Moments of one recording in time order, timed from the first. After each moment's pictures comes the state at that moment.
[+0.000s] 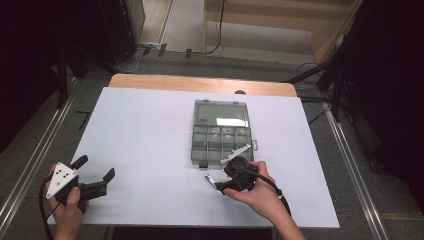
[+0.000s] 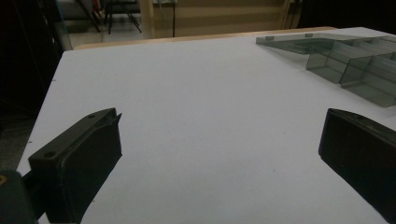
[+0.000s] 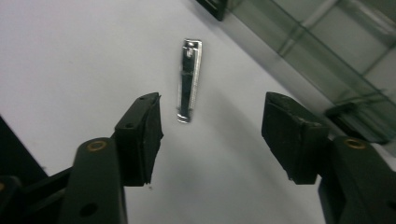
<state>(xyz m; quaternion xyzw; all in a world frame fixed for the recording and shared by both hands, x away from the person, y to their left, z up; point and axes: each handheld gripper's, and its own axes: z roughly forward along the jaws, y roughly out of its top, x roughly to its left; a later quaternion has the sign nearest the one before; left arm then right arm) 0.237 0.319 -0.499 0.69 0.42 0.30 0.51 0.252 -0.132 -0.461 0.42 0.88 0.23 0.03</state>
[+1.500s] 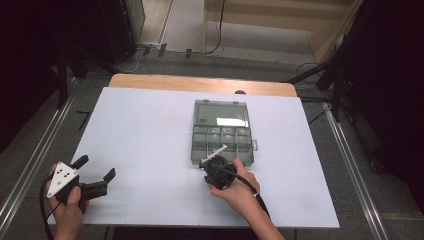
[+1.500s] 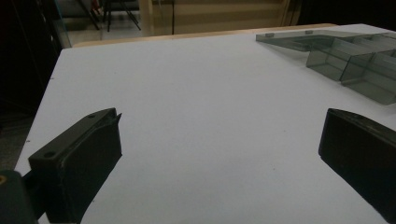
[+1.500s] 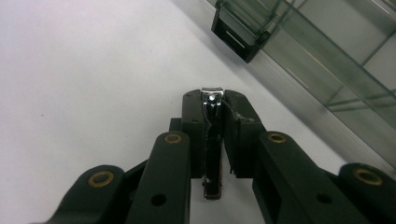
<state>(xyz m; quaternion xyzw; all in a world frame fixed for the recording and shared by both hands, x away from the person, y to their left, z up) 0.238 0.319 -0.499 0.69 0.42 0.30 0.50 0.268 -0.086 -0.488 0.43 0.88 0.20 0.06</state>
